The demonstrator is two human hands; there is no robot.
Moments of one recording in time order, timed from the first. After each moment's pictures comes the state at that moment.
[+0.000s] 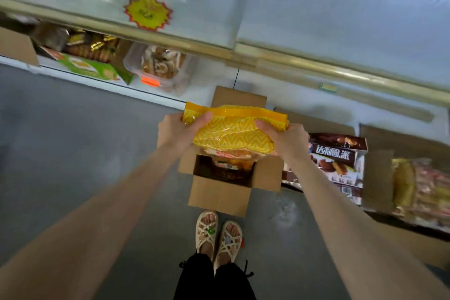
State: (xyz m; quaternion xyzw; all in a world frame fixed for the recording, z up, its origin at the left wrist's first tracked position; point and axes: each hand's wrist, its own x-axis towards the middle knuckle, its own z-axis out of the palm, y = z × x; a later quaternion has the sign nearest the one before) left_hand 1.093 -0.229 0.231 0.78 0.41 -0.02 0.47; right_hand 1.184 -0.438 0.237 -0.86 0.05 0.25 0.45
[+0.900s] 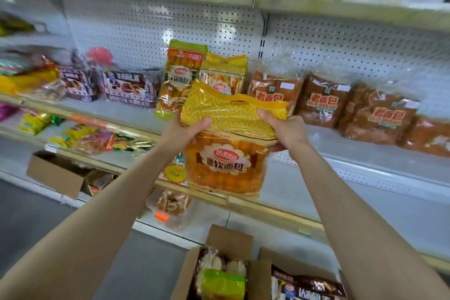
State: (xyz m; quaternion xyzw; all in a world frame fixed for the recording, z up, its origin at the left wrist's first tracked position) left_hand 1.099 -0.190 0.633 0.74 0.15 0.23 0.61; right_hand 1.215 -0.399 0.673 -0.81 -0.11 0.05 0.57
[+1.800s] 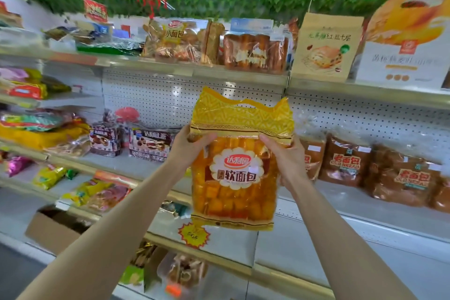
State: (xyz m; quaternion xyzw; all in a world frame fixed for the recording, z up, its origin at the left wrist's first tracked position) left_hand 1.071 -0.082 0.734 0.68 0.13 0.31 0.65; right_hand 1.169 -0.272 0.735 -0.65 -0.20 -0.04 0.73
